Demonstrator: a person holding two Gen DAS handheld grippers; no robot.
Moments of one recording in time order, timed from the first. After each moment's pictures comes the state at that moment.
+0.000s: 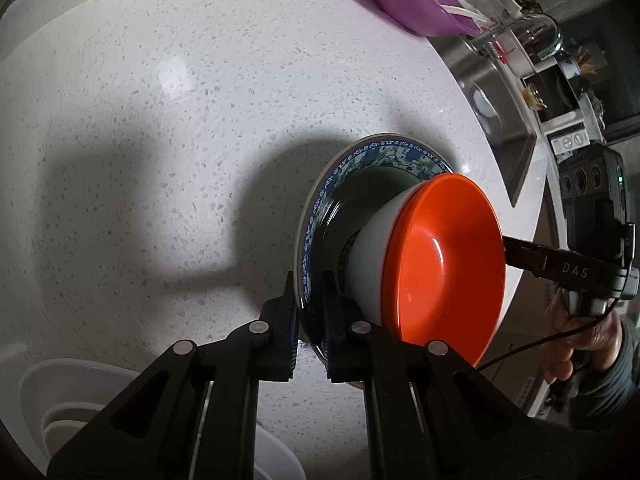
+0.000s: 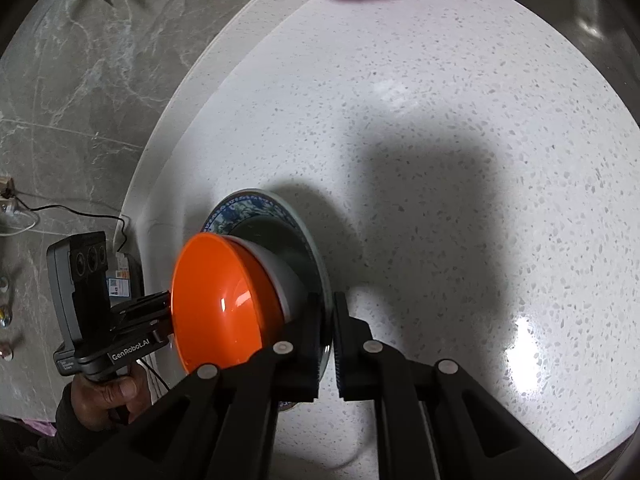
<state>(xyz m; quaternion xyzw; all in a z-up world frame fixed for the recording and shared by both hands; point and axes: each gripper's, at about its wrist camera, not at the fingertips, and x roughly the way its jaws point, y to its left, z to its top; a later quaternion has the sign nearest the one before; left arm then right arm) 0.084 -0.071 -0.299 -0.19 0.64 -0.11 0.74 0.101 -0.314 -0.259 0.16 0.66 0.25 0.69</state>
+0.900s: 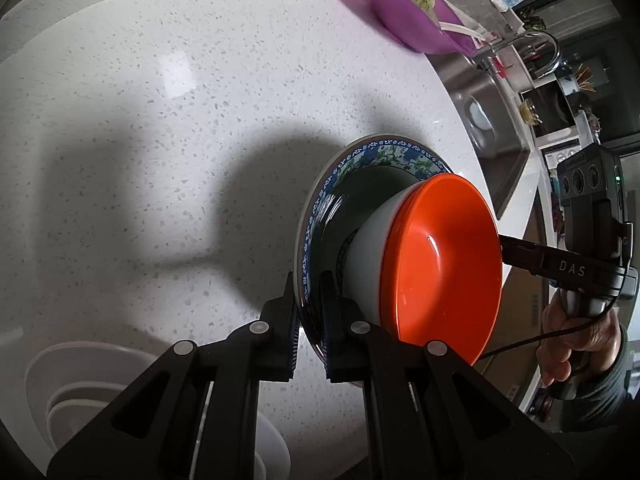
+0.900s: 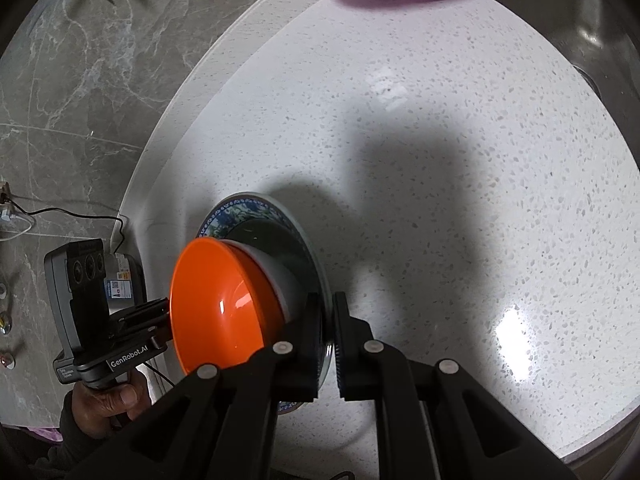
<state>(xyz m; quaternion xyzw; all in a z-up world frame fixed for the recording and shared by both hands) 0.070 -0.058 -0.269 -0.21 0.63 -0.11 0.74 0.117 -0.297 -0.235 0.14 0.68 0.25 0.68</state>
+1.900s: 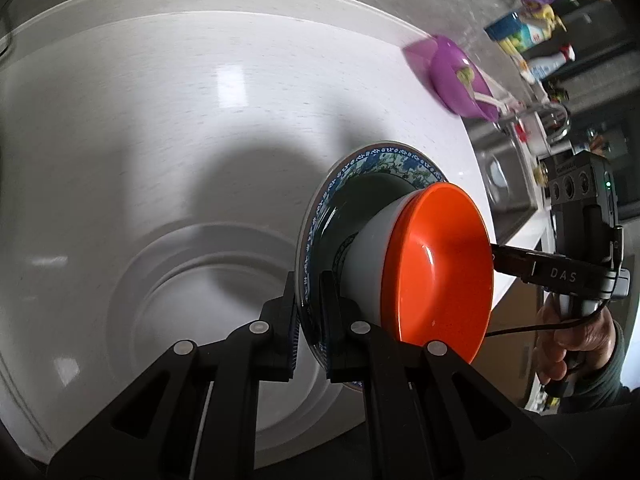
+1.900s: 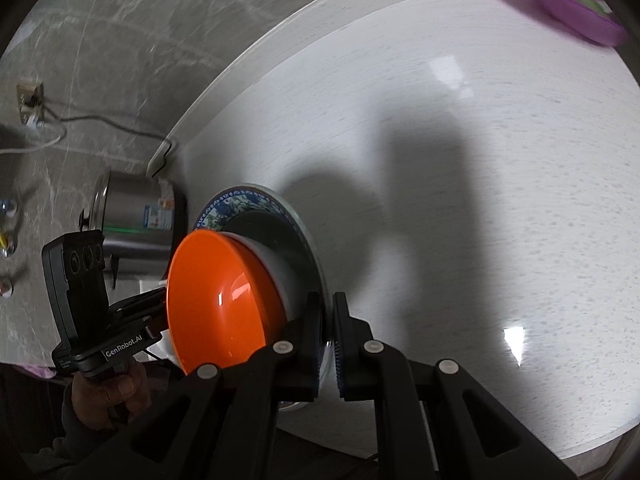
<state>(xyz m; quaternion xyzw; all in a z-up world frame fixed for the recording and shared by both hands) -0.058 0.065 -0.194 -0.28 0.59 -0.01 0.76 0.066 -0.183 -0.195 0.07 0.69 0.35 0.63</state>
